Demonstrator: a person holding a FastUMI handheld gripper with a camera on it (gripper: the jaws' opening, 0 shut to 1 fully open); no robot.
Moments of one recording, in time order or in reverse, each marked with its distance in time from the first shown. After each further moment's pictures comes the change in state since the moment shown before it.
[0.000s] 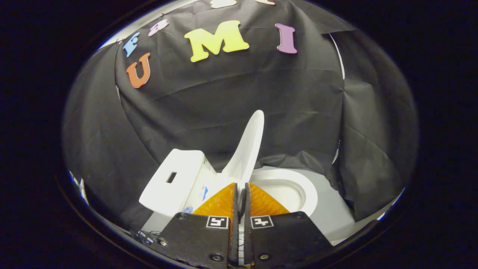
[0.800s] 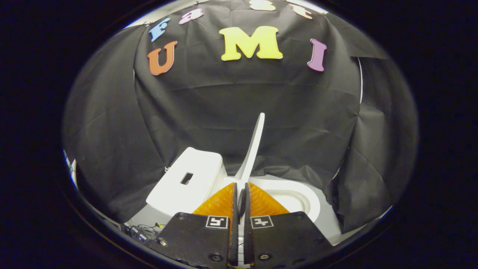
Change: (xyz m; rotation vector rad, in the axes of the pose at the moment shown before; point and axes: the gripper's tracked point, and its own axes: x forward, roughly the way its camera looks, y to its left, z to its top) arm 0.001 0.088 0.015 -0.158 -0.032 0.011
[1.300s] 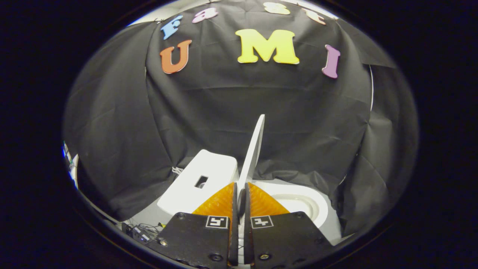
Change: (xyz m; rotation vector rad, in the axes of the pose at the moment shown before) arm 0.005 0.052 0.006 -0.077 -0.028 0.050
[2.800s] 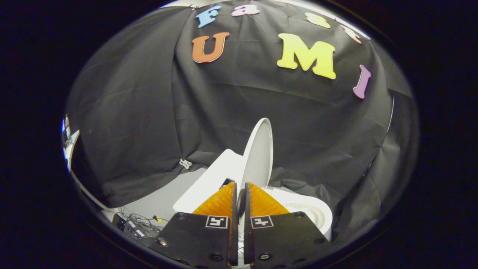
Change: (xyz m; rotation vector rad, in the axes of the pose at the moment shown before) arm 0.026 0.103 0.001 -0.167 0.009 0.043
